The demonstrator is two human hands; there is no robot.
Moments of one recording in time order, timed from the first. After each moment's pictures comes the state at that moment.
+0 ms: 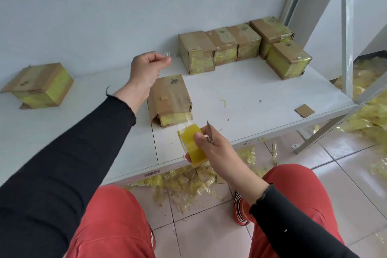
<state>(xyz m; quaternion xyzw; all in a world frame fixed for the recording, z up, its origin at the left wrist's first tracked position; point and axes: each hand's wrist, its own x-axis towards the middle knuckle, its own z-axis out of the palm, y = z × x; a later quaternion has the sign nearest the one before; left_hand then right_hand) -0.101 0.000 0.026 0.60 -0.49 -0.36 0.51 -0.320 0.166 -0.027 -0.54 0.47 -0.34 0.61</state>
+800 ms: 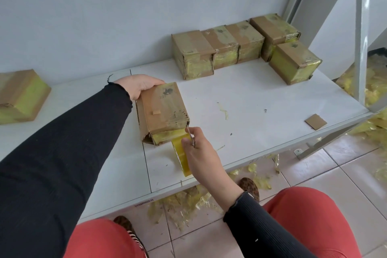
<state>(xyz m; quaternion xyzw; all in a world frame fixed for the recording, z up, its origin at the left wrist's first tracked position) -0.069 -0.107 -0.029 0.75 -0.42 -0.51 0.12 -0.273 0.098 -0.065 -0.59 0.60 -0.26 0.46</state>
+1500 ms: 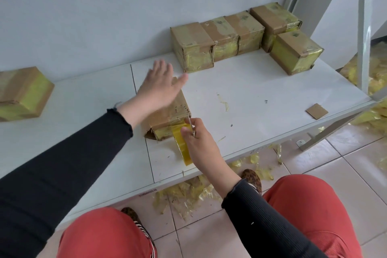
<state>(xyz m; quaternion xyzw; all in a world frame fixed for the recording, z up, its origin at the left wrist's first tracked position) -0.116 -0.049 -0.032 0.67 -0.73 -0.14 0.06 -0.270 0.096 -0.060 -0.57 0.60 -0.28 0.48</state>
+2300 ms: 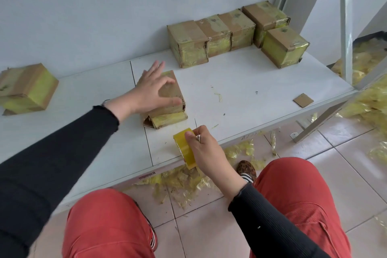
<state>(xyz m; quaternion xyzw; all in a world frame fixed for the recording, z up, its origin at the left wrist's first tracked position) -0.094 0.003 -0.018 0.58 -0.79 -0.20 0.07 -0.299 0.147 -0.061 -0.57 0.62 -0.25 0.48</state>
